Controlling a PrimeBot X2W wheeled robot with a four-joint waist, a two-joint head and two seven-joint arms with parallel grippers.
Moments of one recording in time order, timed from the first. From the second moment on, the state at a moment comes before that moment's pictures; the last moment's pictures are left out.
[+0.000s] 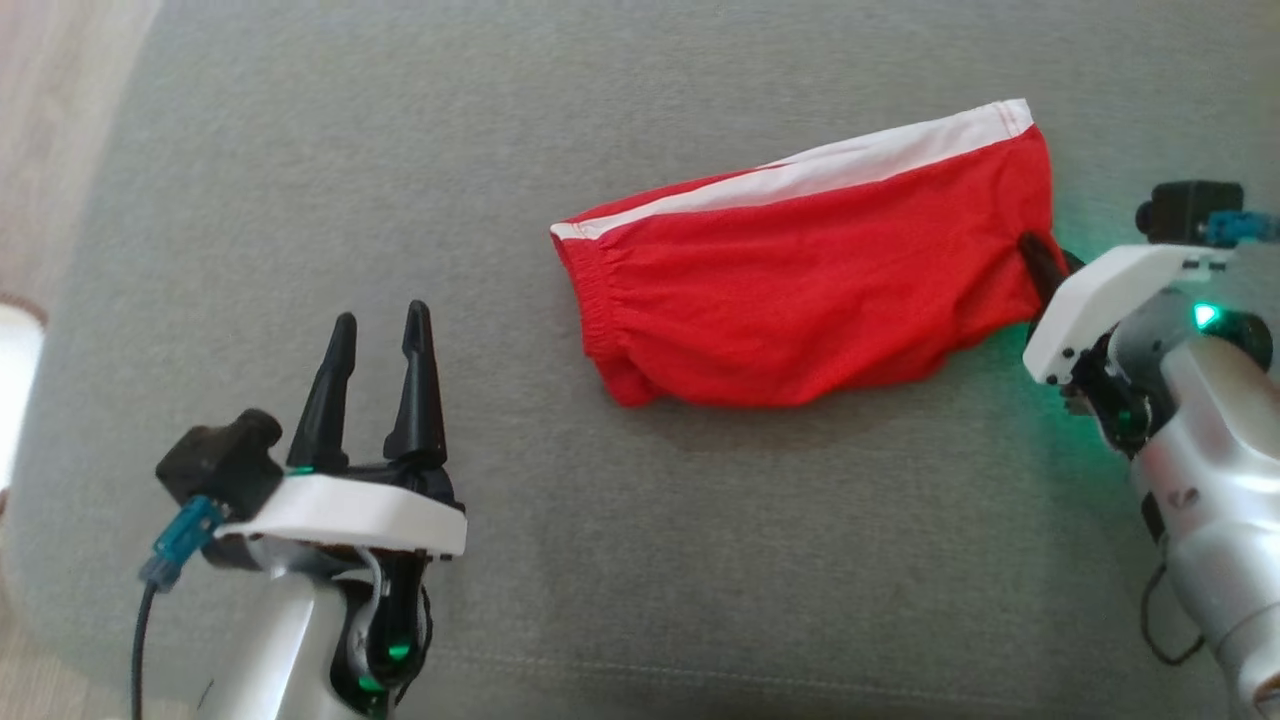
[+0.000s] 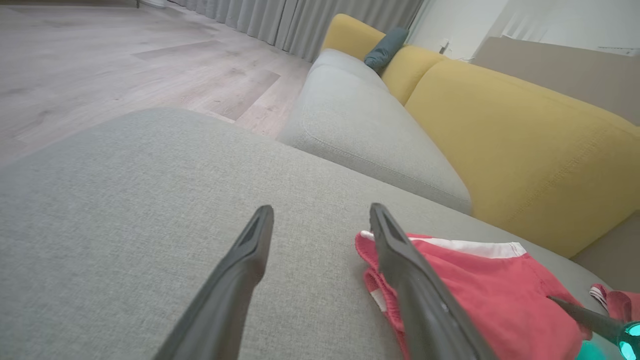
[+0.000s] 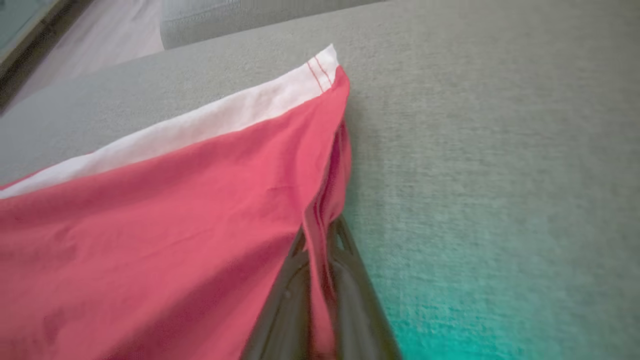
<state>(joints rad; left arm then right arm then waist) -0.15 0.12 -0.31 0.07 -0.55 0.12 -0.25 -0.74 -0.29 0.38 0.97 0.64 0.12 0.15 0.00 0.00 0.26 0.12</state>
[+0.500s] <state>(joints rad) -0.14 0.14 -0.33 0.07 -0.52 0.13 -0.25 -0.55 -0.30 0.26 0.86 0.64 0.12 -0.05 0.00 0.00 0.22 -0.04</state>
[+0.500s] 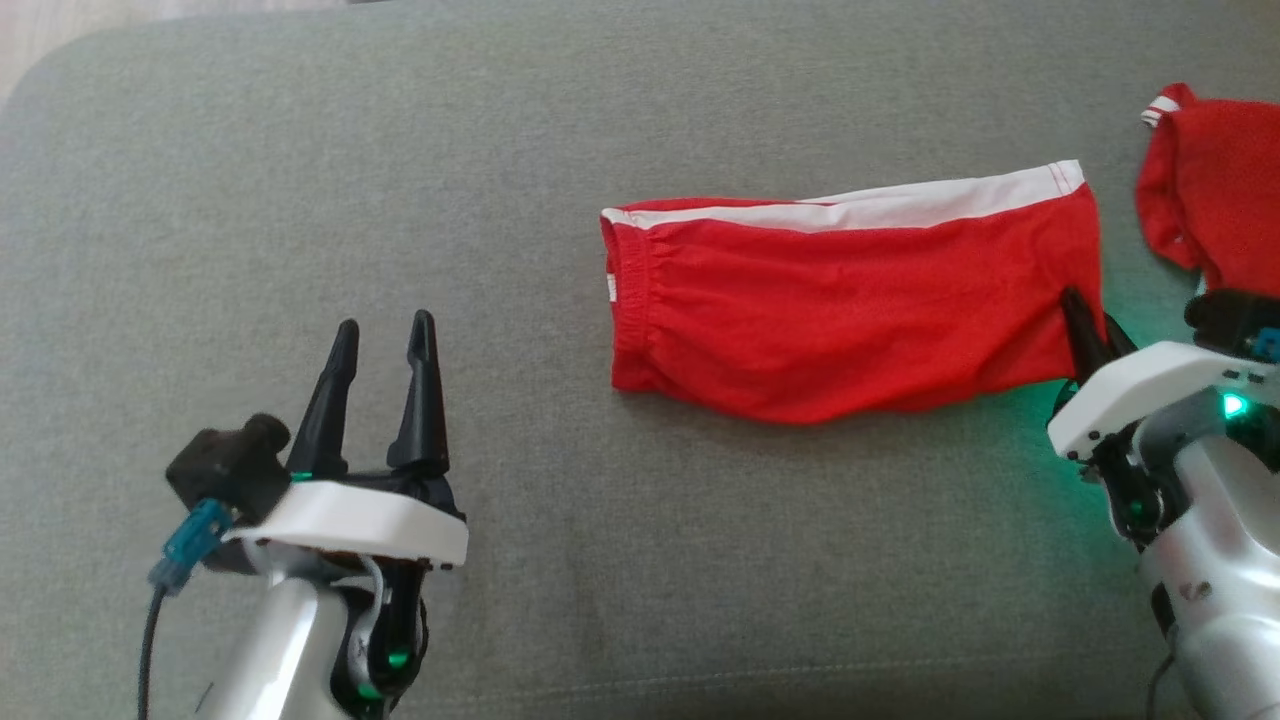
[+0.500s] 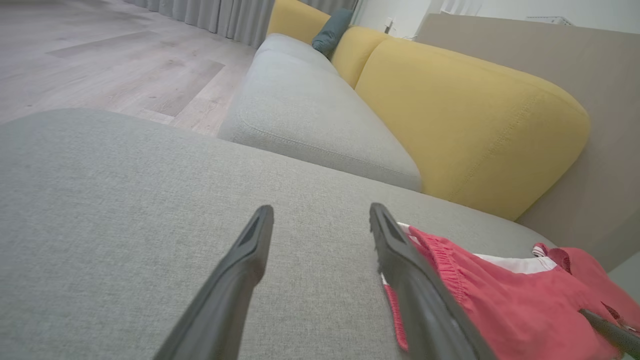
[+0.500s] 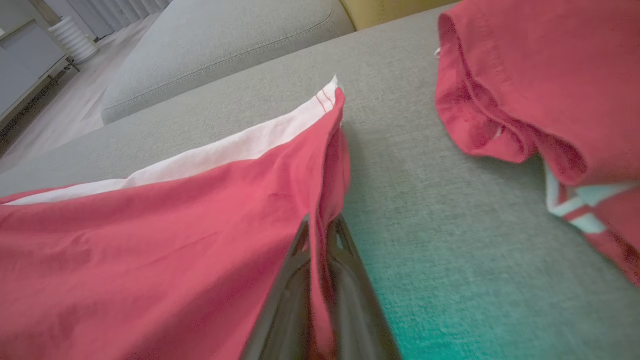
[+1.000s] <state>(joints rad) -0.12 0.15 -0.34 0.10 -0.51 0.14 -0.25 -0.46 -0.20 0.22 0.55 0.51 0.12 0.00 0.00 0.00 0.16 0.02</state>
